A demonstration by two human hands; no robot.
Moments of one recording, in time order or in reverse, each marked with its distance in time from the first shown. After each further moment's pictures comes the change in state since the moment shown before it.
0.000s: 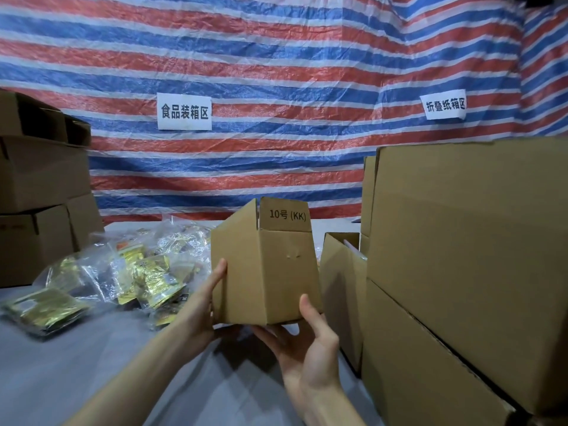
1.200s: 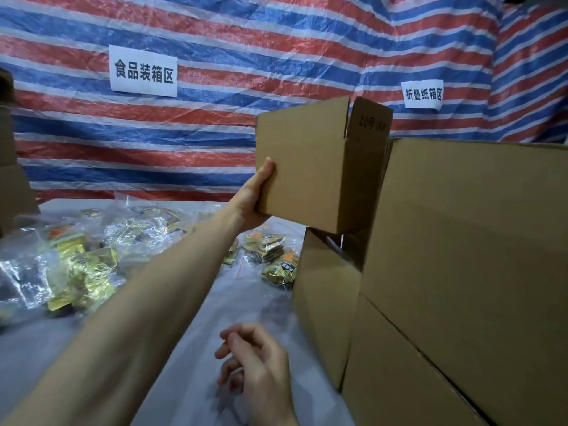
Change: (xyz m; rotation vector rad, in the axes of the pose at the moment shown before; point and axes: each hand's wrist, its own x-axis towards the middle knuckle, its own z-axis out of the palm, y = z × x) left_hand 0.143 0.097 0.134 -0.085 -0.510 0.261; right_hand 0.018 0.026 -0.002 -0.754 0.004 -0.124
